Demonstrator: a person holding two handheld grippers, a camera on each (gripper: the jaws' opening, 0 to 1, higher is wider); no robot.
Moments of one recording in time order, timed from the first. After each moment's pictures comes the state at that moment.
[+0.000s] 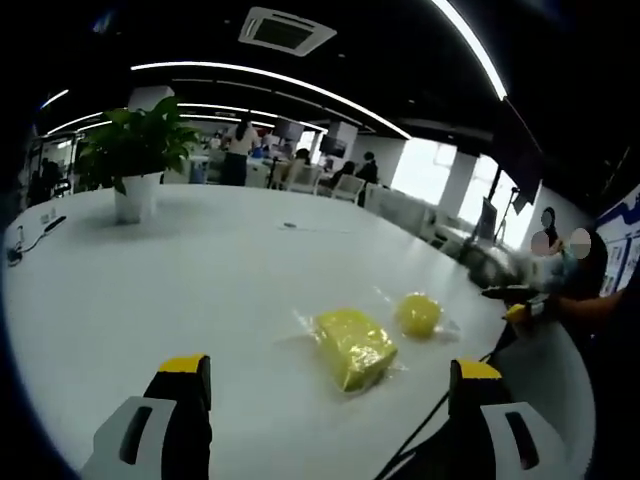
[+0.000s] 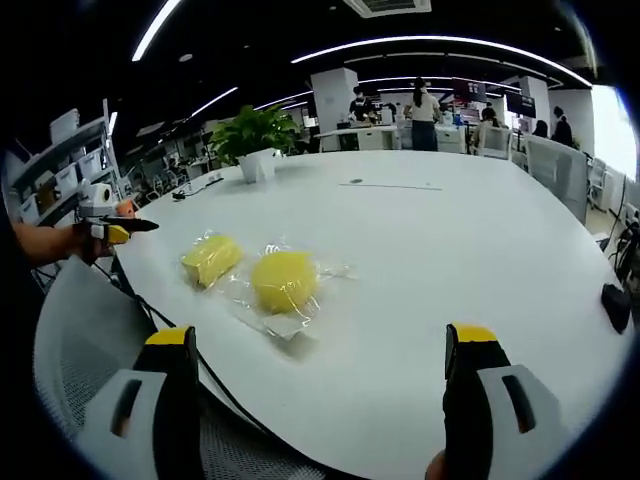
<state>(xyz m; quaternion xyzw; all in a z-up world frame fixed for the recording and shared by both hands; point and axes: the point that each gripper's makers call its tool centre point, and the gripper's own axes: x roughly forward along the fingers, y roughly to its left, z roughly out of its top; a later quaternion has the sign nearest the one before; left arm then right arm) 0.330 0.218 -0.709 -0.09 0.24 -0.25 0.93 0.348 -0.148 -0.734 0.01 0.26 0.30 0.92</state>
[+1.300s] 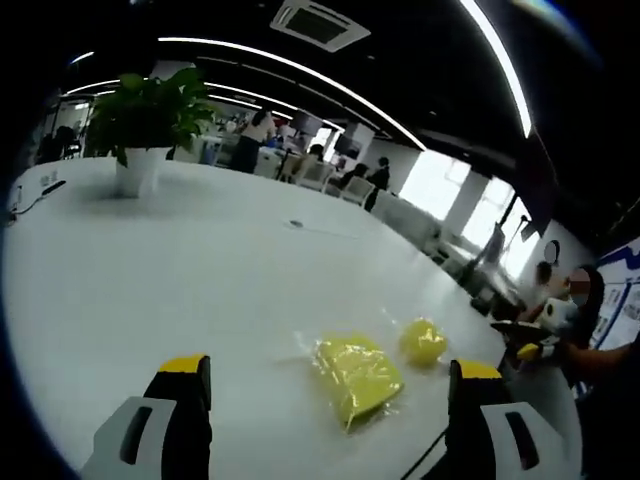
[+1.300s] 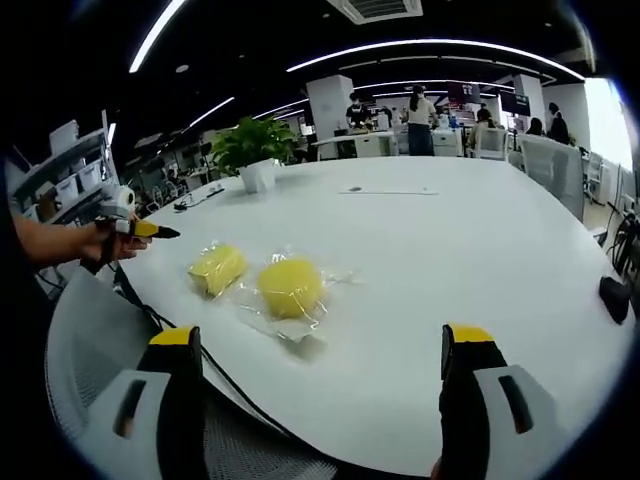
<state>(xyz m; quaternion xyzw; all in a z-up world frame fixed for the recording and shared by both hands) 0.377 0.213 -0.712 -0.16 0.26 -0.24 0.92 0.337 -0.148 -0.721 0.02 0.25 0.30 0.92</state>
